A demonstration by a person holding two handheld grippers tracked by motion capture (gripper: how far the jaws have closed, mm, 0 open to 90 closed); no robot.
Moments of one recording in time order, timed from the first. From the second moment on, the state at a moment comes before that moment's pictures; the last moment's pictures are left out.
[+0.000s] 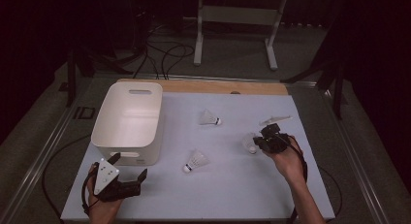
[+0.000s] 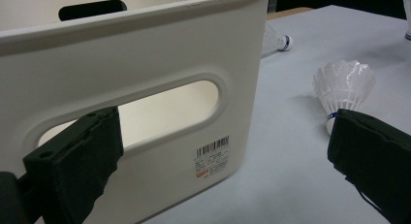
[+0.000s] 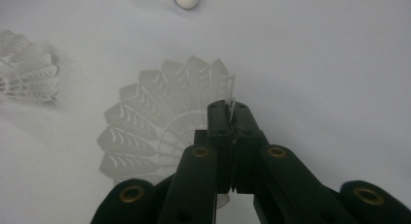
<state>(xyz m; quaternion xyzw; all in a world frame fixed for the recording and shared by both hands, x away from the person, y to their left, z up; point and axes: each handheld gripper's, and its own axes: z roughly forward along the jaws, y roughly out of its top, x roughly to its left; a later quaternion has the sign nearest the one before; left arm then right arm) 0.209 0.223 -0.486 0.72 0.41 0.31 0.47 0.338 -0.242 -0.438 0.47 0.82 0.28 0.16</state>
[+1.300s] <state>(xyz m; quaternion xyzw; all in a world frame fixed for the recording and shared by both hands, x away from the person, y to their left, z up) 0.209 0.222 -0.486 0.72 0.41 0.31 0.47 0.347 -0.208 -0.397 0.44 0.82 0.33 0.17</state>
